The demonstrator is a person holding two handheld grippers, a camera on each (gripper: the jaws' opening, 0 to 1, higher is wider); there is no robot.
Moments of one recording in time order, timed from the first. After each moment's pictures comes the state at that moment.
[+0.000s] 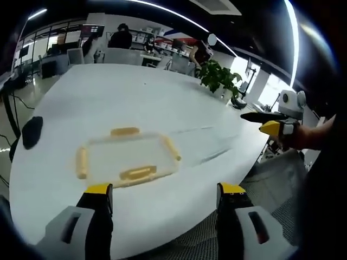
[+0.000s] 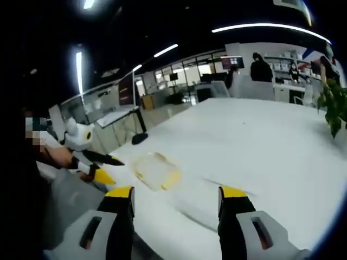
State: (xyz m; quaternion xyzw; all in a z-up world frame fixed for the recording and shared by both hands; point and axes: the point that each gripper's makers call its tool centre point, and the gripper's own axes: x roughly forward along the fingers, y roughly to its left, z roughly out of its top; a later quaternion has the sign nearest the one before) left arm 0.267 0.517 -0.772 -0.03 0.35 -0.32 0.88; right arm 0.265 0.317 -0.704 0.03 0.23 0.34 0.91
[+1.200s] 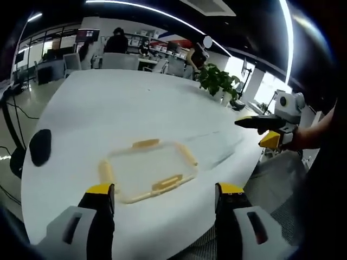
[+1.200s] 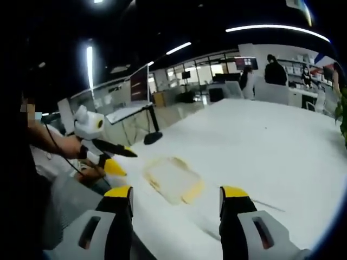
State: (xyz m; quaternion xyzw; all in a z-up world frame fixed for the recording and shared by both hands) left arm 0.296 0.560 -0.763 -0.02 0.34 -0.34 0.88; right arm 0.273 0.385 -0.712 0.01 0.23 0.37 0.90
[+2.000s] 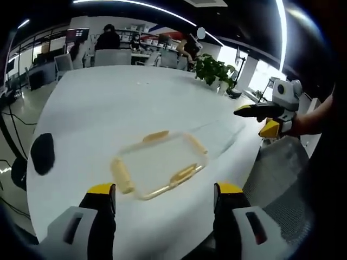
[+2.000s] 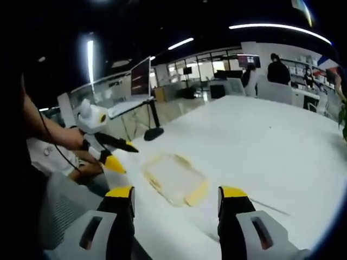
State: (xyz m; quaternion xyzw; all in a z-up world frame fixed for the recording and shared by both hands) left arm 0.305 0.580 -0.776 0.02 0.35 -0.37 0.86; right arm 0.281 0.404 -0.718 -0.01 0.24 0.38 0.89
